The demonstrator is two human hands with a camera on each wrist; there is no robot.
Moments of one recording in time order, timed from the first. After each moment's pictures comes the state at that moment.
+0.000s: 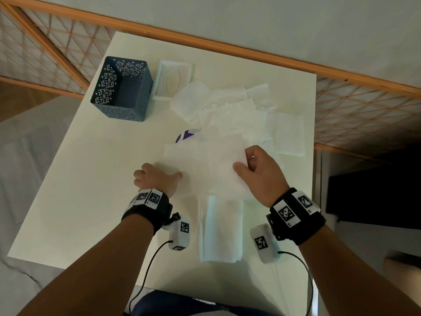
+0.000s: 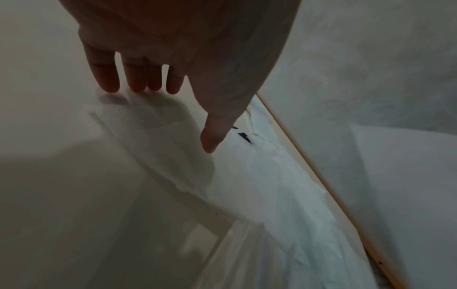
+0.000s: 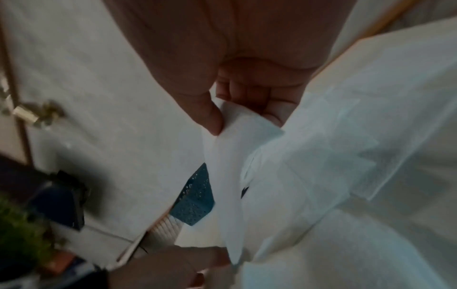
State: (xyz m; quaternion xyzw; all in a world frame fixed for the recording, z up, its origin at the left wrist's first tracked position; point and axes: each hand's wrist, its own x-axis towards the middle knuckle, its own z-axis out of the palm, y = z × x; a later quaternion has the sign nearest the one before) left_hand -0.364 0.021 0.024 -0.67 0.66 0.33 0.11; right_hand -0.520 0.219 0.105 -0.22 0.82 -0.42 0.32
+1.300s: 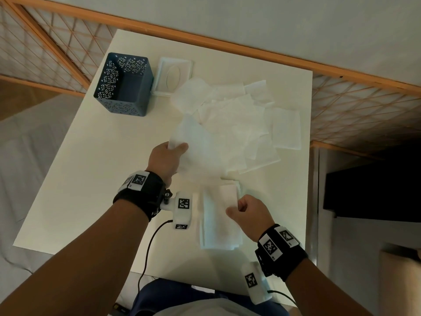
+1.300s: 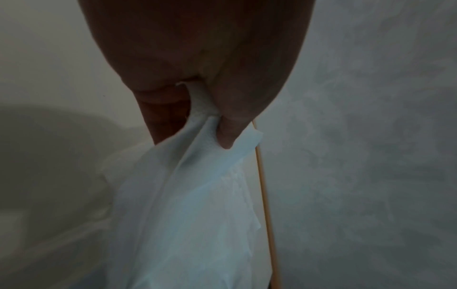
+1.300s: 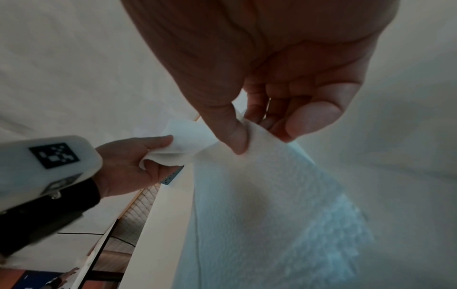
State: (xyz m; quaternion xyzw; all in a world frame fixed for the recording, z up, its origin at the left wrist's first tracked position) left_hand -0.380 0.019 0.060 -0.54 0.52 0.66 -0.06; right_hand -0.441 0.280 0.055 -0.11 0.86 -0.28 0.41
